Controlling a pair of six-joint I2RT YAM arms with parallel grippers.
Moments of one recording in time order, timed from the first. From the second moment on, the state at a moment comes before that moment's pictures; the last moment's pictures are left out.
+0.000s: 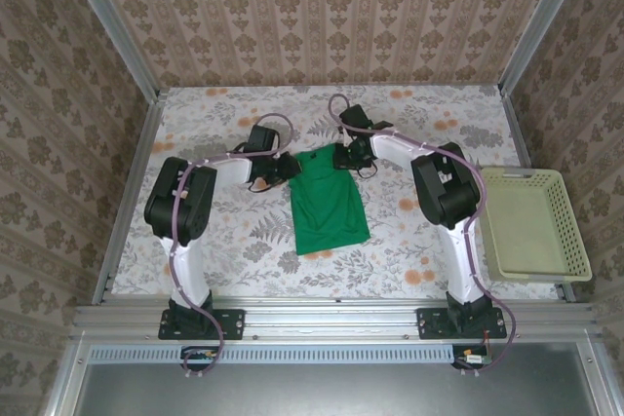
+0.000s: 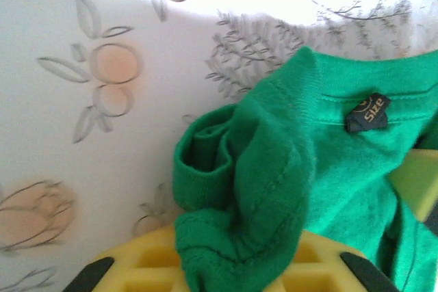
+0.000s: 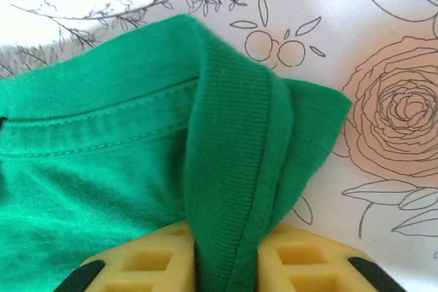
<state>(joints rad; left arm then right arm) -0.42 1.96 1.14 -0.10 0.38 -0.72 0.43 2.21 1.64 -0.55 -0.17 0.40</state>
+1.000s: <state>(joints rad) -0.28 1.68 1.29 0.11 0.47 -0.59 0.33 1.97 1.84 -0.34 -0.35 0.41</state>
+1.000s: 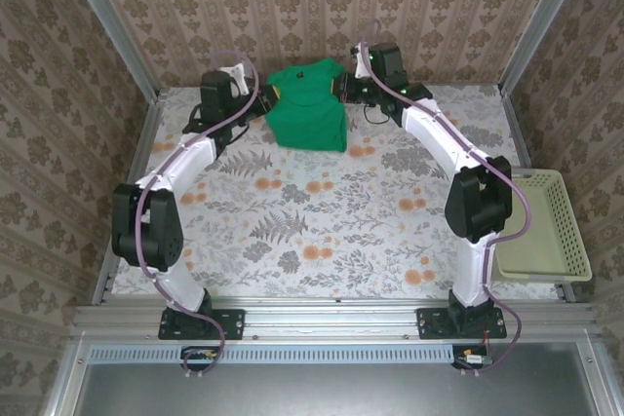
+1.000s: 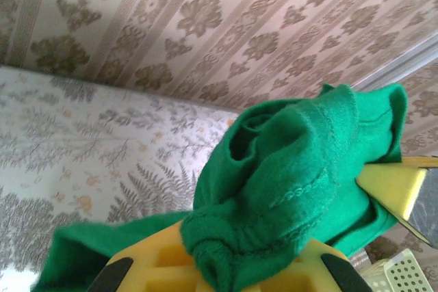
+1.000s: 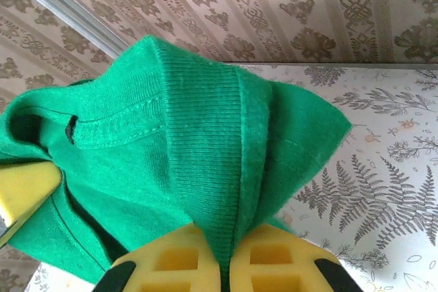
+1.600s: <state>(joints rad) -0.68 1.03 0.44 0.17 0.25 -0.61 0.50 1.49 0.85 -0.11 -0.39 0.49</state>
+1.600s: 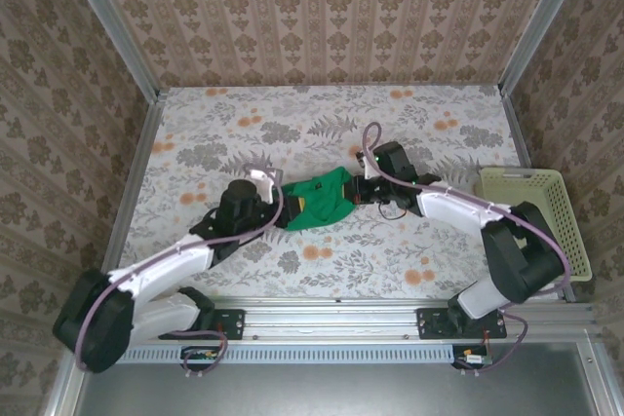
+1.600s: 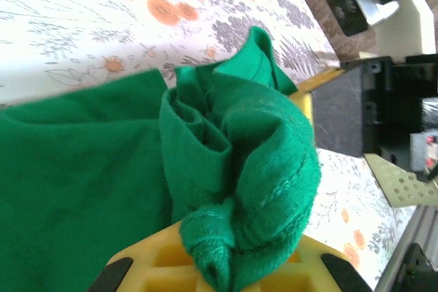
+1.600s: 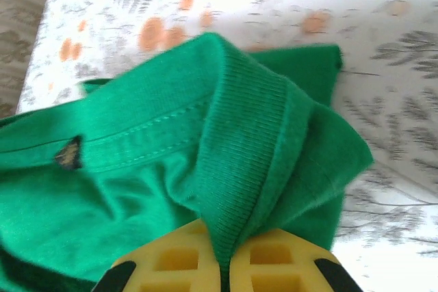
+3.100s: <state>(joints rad) -0.50 1.34 0.62 -0.20 0.08 -0.69 0.84 1.88 1.27 -0.49 0.20 0.34</state>
